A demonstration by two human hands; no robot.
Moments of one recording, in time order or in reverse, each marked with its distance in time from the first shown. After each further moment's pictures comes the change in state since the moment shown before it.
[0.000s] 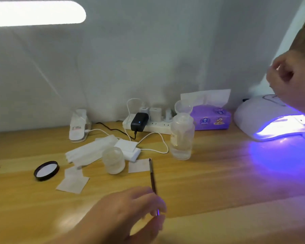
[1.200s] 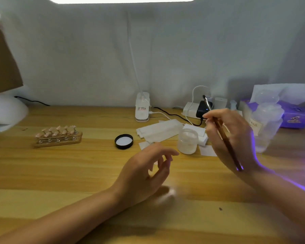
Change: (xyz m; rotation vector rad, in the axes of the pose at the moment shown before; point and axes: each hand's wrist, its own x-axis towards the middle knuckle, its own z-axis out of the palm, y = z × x) left_hand -0.090 -0.095 -0.017 -0.220 0.445 -0.102; right_hand -0.124 -0.209 0.146 0.524 0.021 -0.302
